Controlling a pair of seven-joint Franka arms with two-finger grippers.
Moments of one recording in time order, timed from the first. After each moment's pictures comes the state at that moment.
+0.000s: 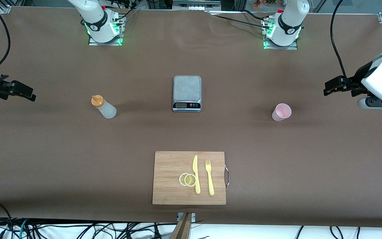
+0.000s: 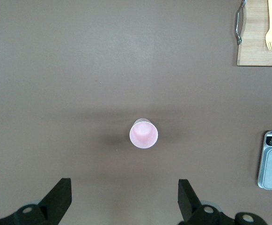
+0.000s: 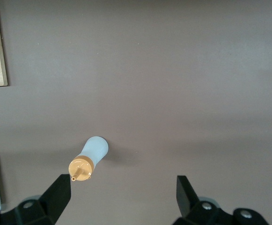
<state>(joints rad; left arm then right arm) -0.02 0.13 -0.02 -1.51 -0.05 1.52 -0.06 -0.01 0.11 -0.04 -1.57 0.02 1.68 0.00</state>
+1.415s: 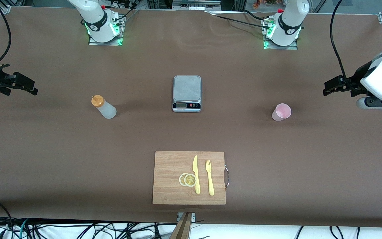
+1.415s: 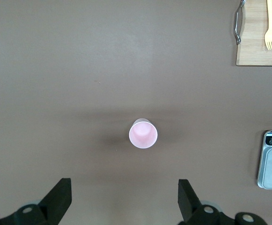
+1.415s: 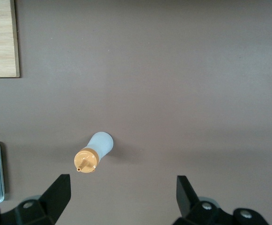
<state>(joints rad) -0.02 0.13 -0.02 -1.51 -0.05 1.52 -0.06 -0.01 0.04 -0.04 -1.65 0.04 1.71 -0.05</state>
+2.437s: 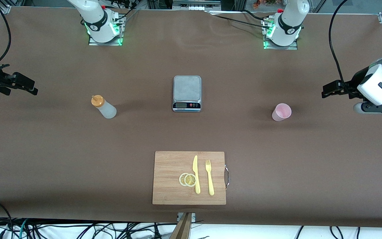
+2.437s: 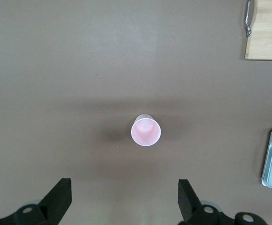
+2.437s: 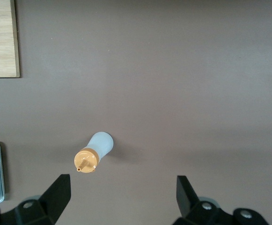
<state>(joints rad) -0.02 0.16 -0.02 -1.52 -0.05 1.52 -0.06 -0.01 0.04 -0.04 -1.65 0.04 1.71 -0.05</state>
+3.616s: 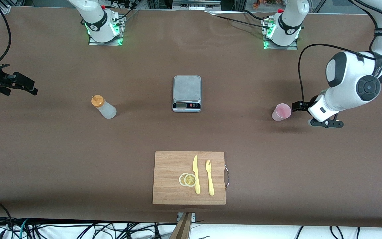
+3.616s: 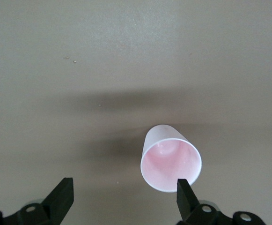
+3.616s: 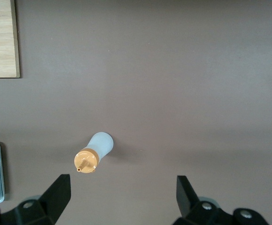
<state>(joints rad) -0.01 0.20 -0.02 -2.11 -0.04 2.15 0.05 -0.01 0.04 -0.04 -1.65 0.04 1.71 -0.05</state>
